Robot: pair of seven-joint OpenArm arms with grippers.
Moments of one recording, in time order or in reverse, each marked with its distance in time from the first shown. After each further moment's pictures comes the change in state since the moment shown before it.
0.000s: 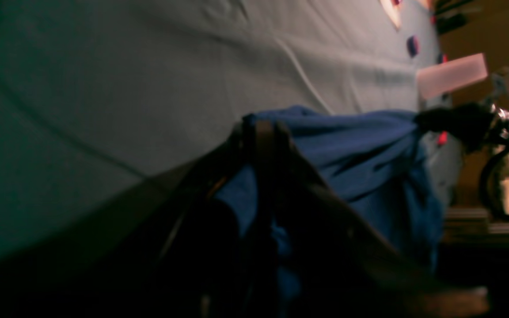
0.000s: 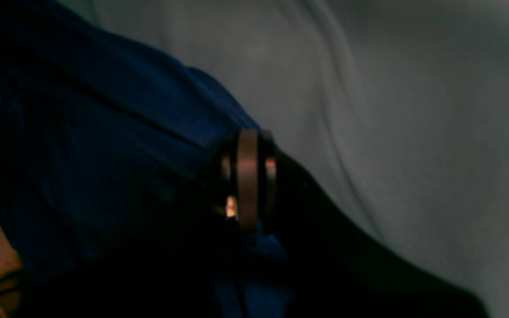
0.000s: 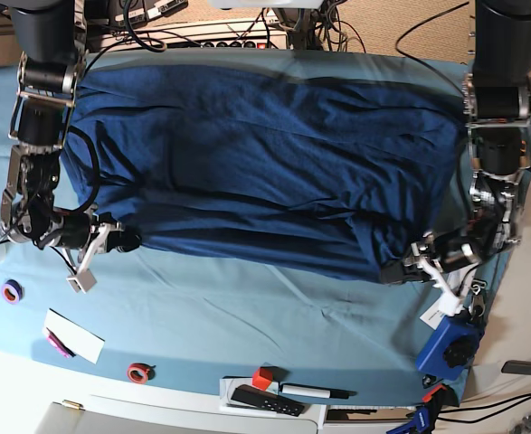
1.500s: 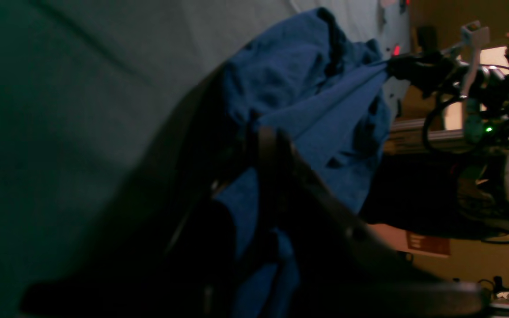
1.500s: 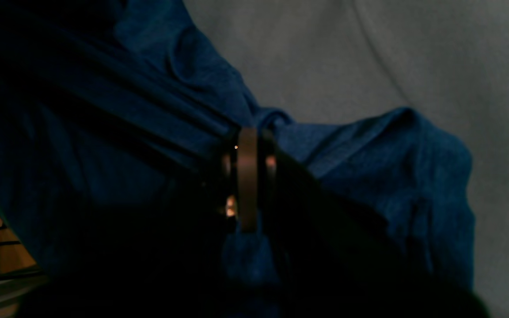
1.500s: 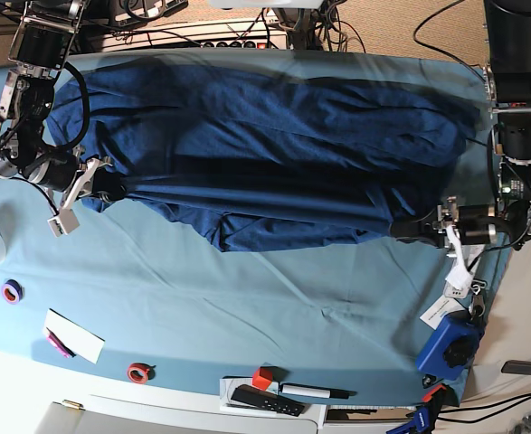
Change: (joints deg) left arm 4.3 -4.3 0.0 5.4 -19.6 -0.4 28.2; right arm -22.3 0.1 12.7 23.0 2.9 0.0 -0.1
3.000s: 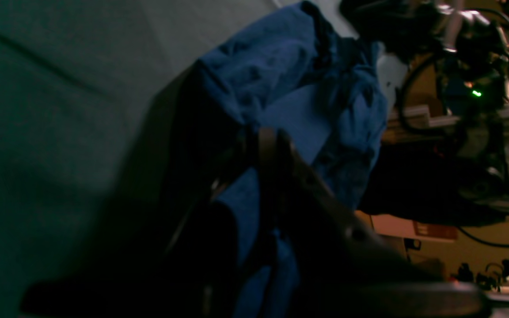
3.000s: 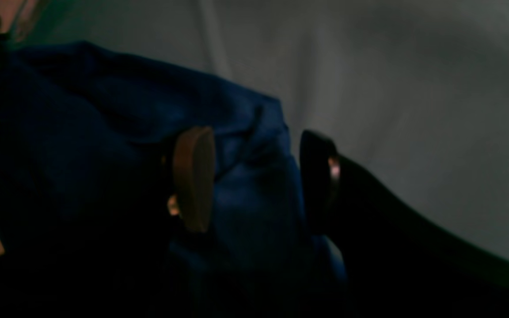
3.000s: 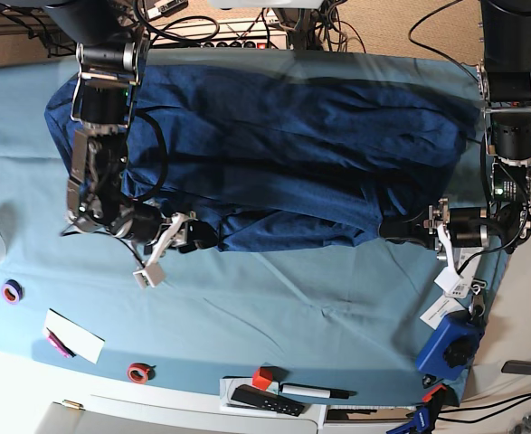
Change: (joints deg) left arm 0.3 0.9 0.0 3.0 0.0 0.0 1.6; right arm 18.5 -16.1 -11.9 -18.3 -15.3 -0.2 9.5
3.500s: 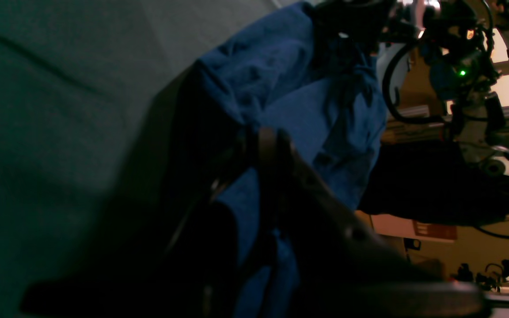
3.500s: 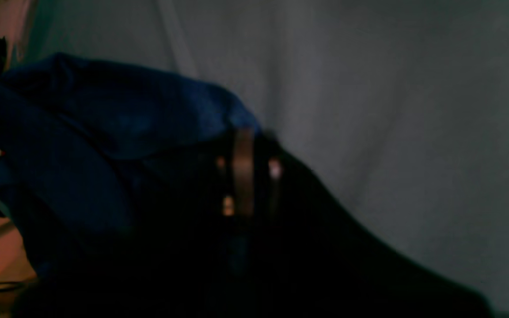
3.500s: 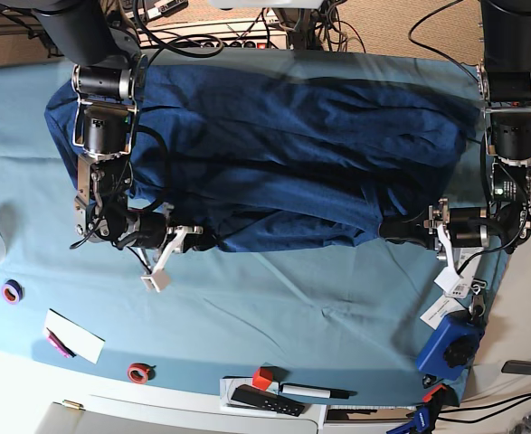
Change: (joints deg) left arm 0.0 0.0 0.0 0.0 0.0 0.0 0.0; right arm 7.1 -0.5 -0.4 -15.3 0.9 -0.1 -1.7
